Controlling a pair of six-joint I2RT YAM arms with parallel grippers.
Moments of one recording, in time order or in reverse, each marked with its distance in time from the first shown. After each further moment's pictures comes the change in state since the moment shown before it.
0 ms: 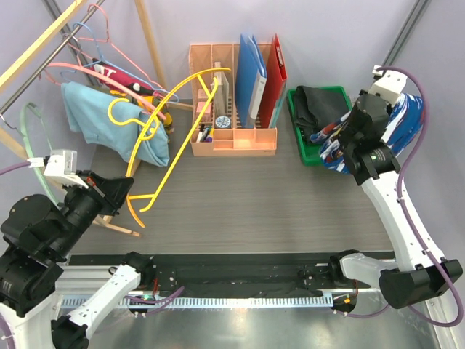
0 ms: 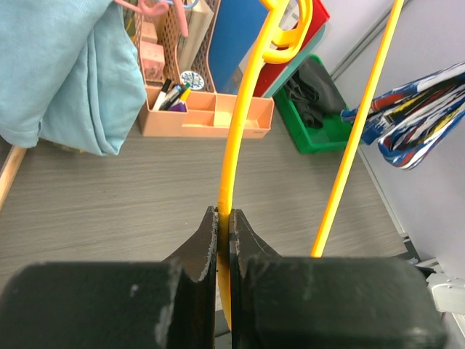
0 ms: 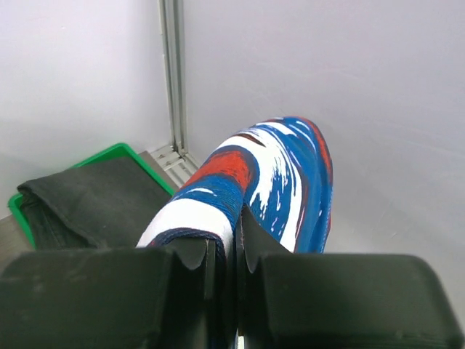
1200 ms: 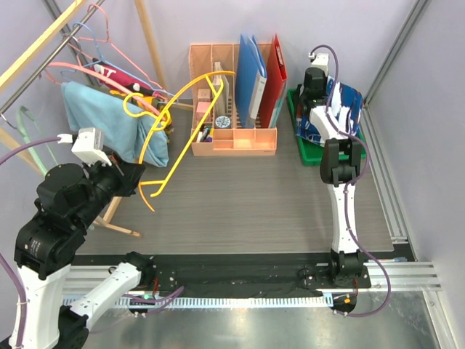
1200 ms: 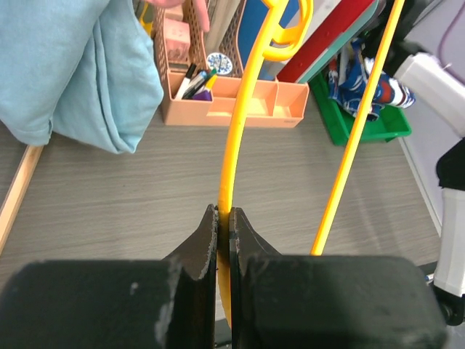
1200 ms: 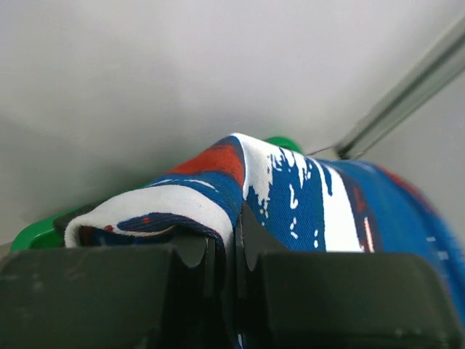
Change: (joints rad) left arm -0.013 0.119 -0.065 0.058 -0.061 0.032; right arm -0.161 1.395 0.975 0.235 -0.379 -0.062
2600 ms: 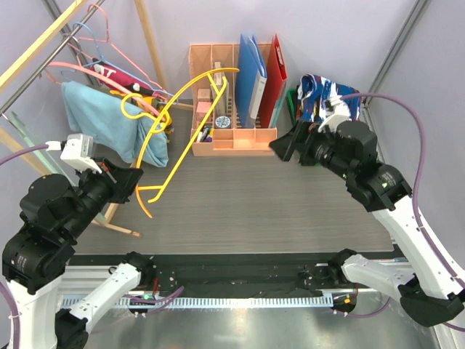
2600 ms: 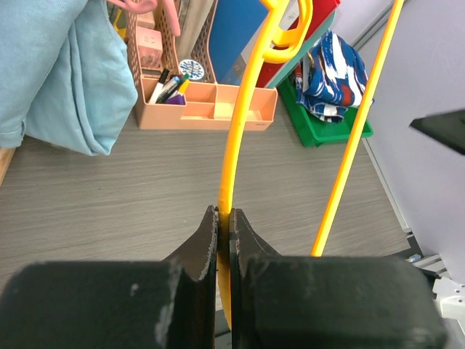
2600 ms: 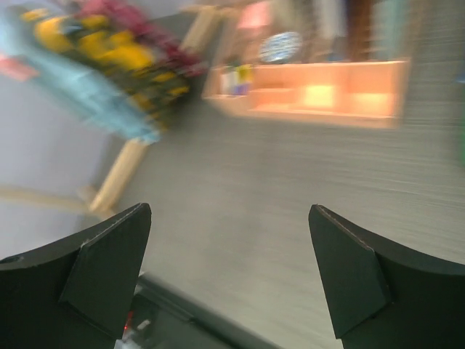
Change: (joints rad) left arm 0.000 -0.036 0.047 -0.023 0.064 -0.040; right arm 0.425 -1.526 -0.915 -0.782 -0.544 0.684
